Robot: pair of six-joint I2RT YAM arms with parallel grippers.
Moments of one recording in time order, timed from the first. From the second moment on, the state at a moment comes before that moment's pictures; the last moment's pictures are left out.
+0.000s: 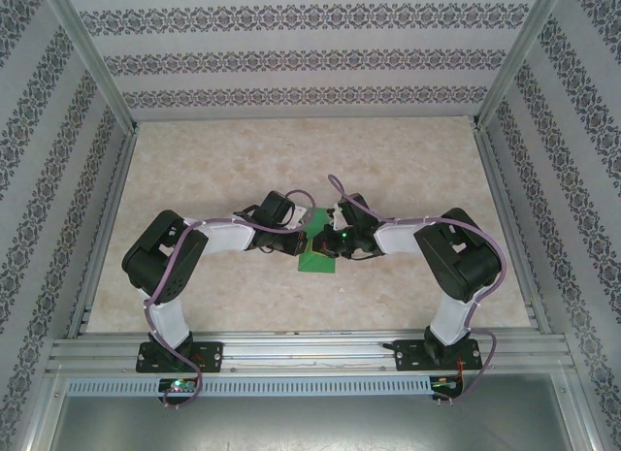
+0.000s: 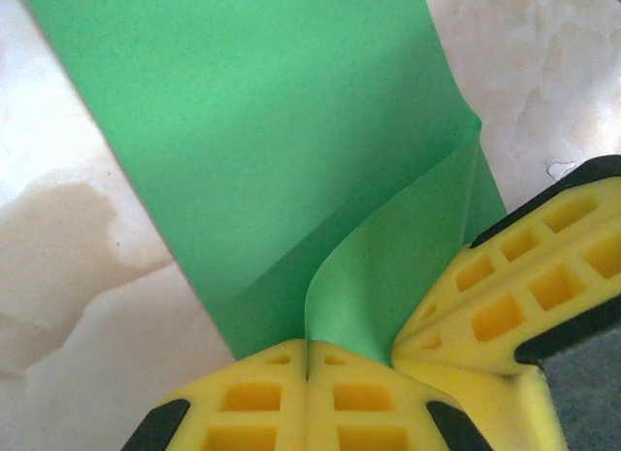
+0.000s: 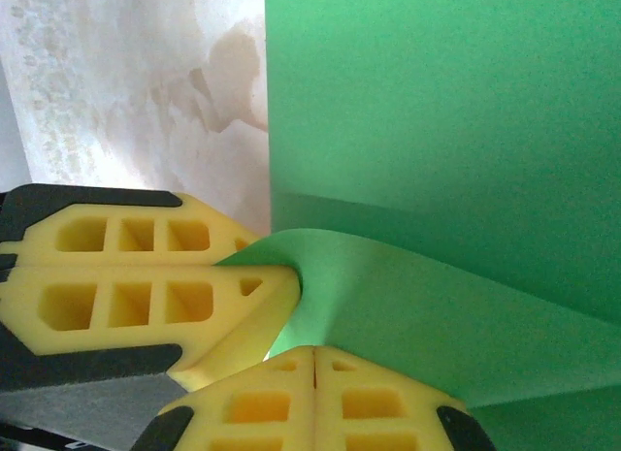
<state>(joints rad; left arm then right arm) -0.58 1.82 0.94 -0.12 0.35 -0.27 0.55 1.79 0.79 0.08 -0.61 0.83</state>
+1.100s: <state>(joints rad) -0.55 1.57 0.93 -0.20 0.39 -0.34 0.55 1.80 0.78 0.05 -0.58 0.83</state>
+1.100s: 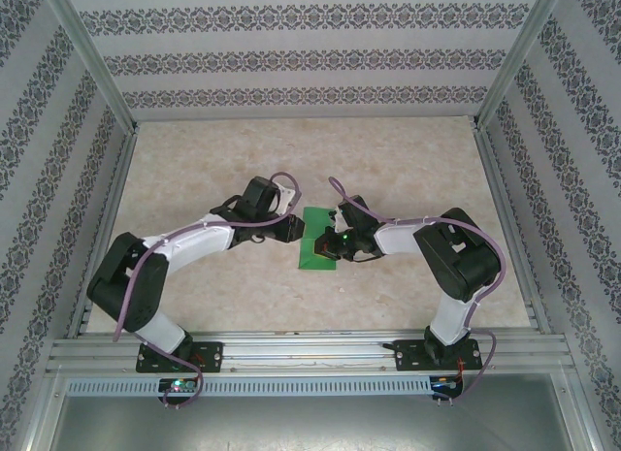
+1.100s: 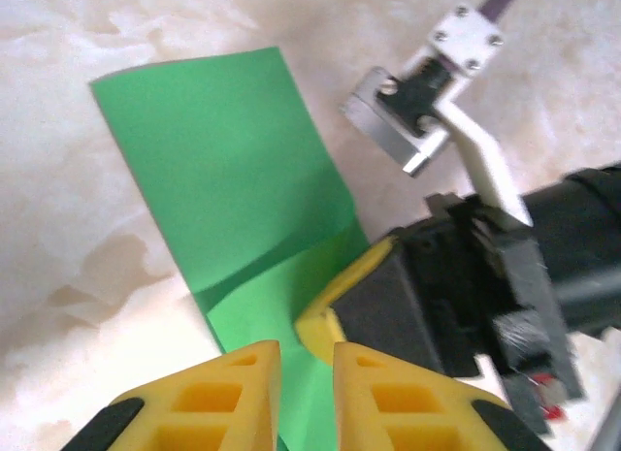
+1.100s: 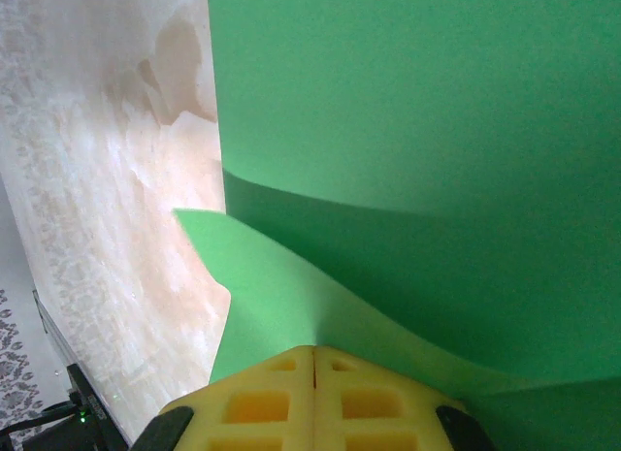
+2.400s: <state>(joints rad) -0.57 1.75 0.83 -0.14 0.61 -0.61 0.55 1.80 0.78 0.05 -0.58 0.83</state>
